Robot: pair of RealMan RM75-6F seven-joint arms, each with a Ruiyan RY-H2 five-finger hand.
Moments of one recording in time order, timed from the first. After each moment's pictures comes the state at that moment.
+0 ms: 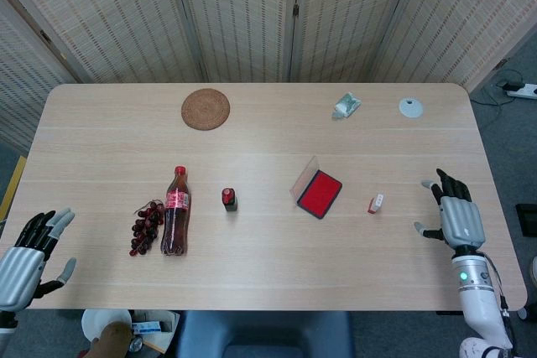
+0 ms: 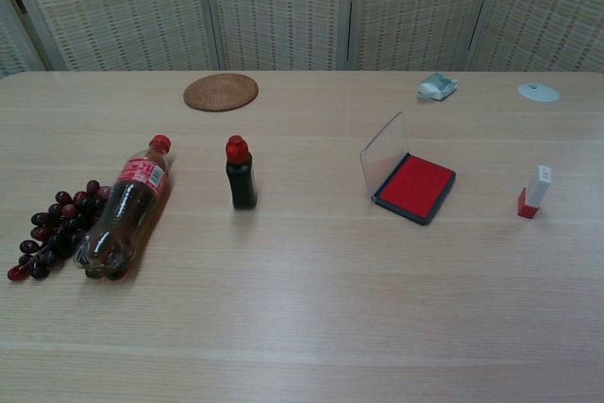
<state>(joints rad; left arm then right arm) -0.11 -1.08 0.04 -1.52 1.69 1.56 -0.19 0.28 -1.27 0.20 -1.67 -1.03 1.18 -0.29</state>
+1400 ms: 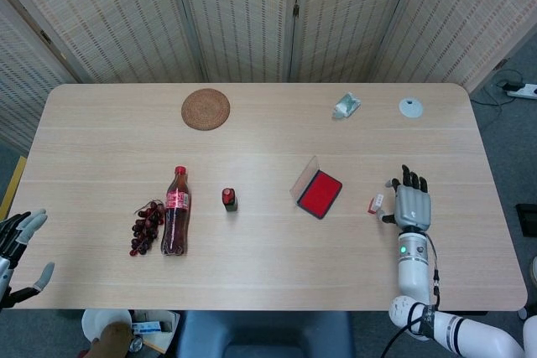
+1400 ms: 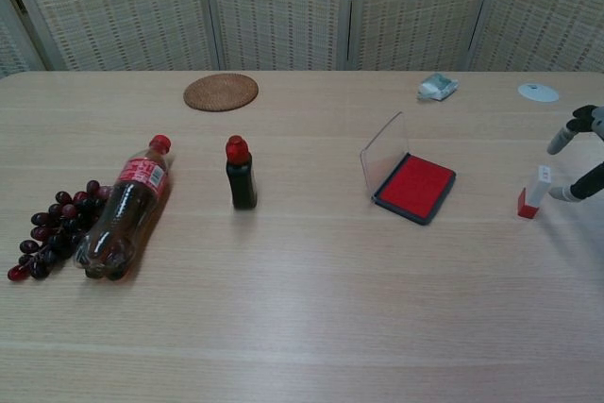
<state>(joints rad) -0.08 -1.04 0.05 -1.44 1.74 1.69 -0.46 0.50 -1.62 0.28 -1.47 -0.67 1.24 -0.59</state>
